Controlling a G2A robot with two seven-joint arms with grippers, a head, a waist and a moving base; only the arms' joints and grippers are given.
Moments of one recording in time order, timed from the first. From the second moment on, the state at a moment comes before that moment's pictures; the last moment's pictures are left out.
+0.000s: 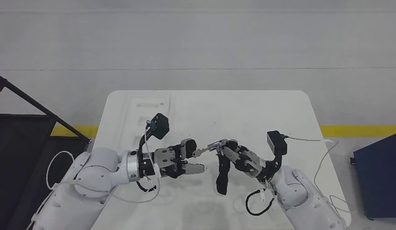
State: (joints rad) left arm 1.46 -0.94 -1.35 -2.07 0.09 -0.47 -0.83; right arm -1.39 -1.10 1.10 -1.62 -0.31 -1.01 0.10
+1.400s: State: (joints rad) left arm 1.57 -0.97 -1.34 -2.03 0.29 -0.69 -0.42; right arm -1.44 -1.12 1.08 -1.65 -0.07 -0.97 0.19
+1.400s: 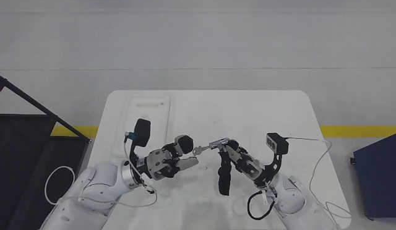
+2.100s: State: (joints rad) left arm 1.49 -0.97 -1.29 -2.01 0.27 -0.67 -0.48; right arm -1.44 -1.12 1.08 -1.65 -0.07 -0.97 0.19
